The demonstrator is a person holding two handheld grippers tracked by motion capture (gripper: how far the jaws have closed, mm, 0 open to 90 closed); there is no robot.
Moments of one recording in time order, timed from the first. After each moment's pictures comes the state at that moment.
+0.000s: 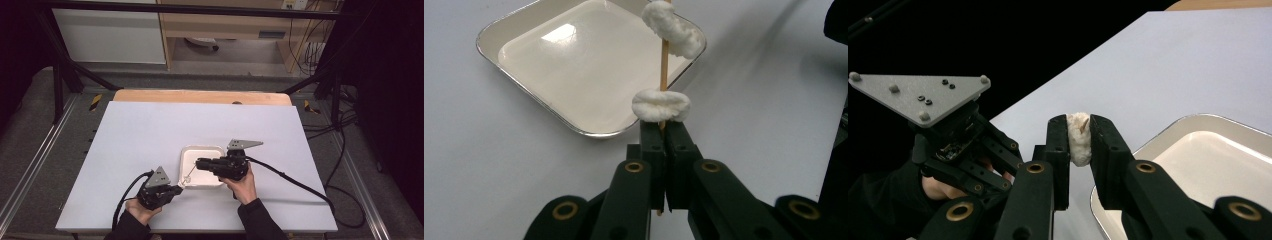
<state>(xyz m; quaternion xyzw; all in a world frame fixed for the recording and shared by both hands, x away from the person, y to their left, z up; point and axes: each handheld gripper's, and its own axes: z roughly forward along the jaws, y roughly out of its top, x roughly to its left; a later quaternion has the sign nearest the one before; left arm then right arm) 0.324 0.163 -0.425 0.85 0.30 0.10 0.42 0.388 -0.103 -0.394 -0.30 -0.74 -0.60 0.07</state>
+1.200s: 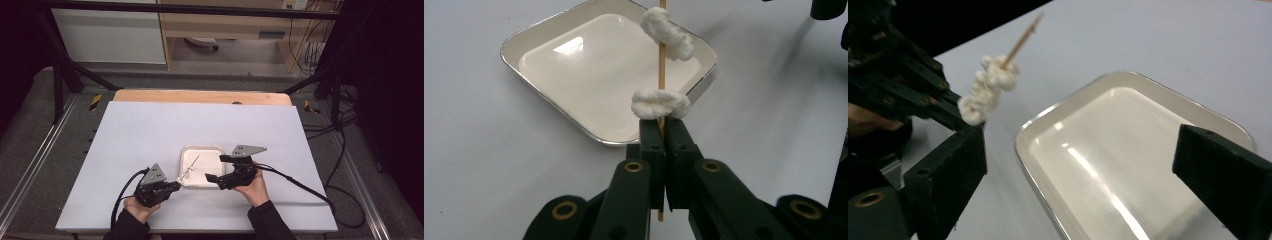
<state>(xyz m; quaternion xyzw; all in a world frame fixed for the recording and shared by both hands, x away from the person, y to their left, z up) 0.328 0.171 -0.423 0.84 0.31 0.10 0.44 0.382 -0.124 -0.409 -0.30 -0.80 -0.52 -0.04</state>
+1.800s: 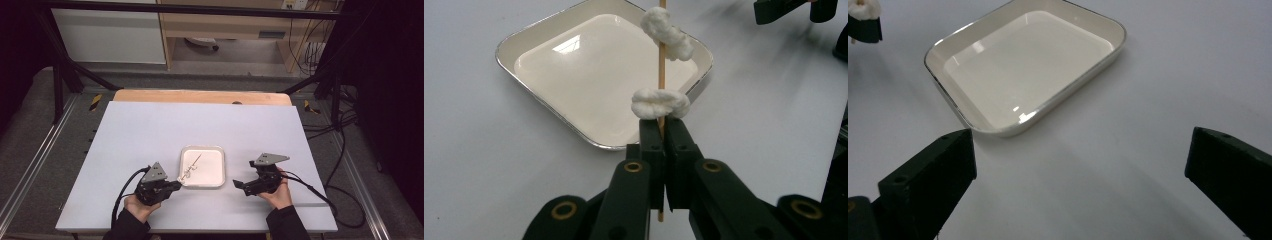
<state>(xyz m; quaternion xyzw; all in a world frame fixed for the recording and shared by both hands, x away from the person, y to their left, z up) 0.332 0.168 -0.418 0.84 0.31 0.09 0.43 0.376 -0.198 -0.441 -0.34 -0.82 -0.45 -0.10</state>
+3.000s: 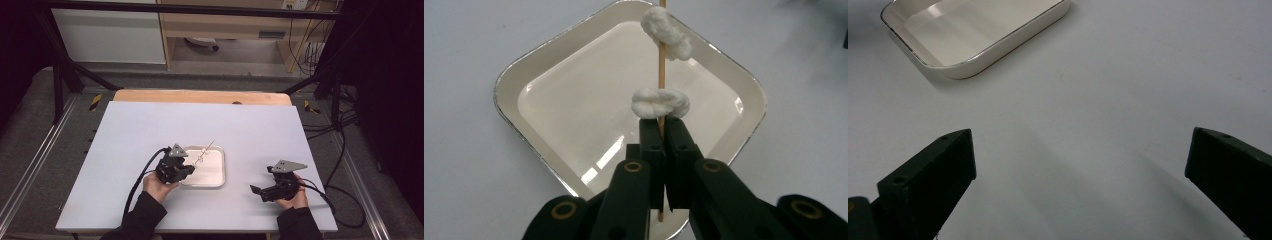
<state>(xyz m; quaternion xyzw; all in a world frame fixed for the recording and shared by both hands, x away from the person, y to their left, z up) 0.389 0.119 -0.412 0.86 0.35 0.08 0.36 0.361 -0.245 -0.453 -0.36 -0.82 -0.43 -0.13</state>
